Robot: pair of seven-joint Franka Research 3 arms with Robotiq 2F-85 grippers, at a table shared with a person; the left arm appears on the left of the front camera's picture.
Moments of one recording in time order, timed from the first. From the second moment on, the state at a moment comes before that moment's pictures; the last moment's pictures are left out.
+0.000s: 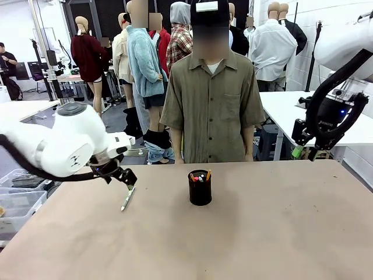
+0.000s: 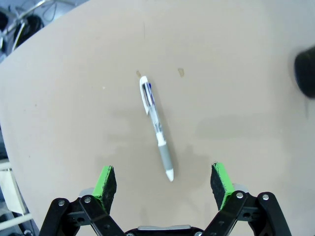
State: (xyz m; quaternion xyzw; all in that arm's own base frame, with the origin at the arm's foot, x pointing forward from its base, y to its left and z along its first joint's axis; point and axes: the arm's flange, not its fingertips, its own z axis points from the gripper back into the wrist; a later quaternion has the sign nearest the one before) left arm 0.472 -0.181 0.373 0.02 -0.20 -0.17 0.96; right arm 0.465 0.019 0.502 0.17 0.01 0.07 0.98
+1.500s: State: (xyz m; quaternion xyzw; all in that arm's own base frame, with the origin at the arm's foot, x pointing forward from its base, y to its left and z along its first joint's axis) left arm 0.540 -0.199 0.321 0.03 -0.08 -0.09 0.99; right arm 0.465 0.019 0.501 0.17 0.01 0.07 0.98
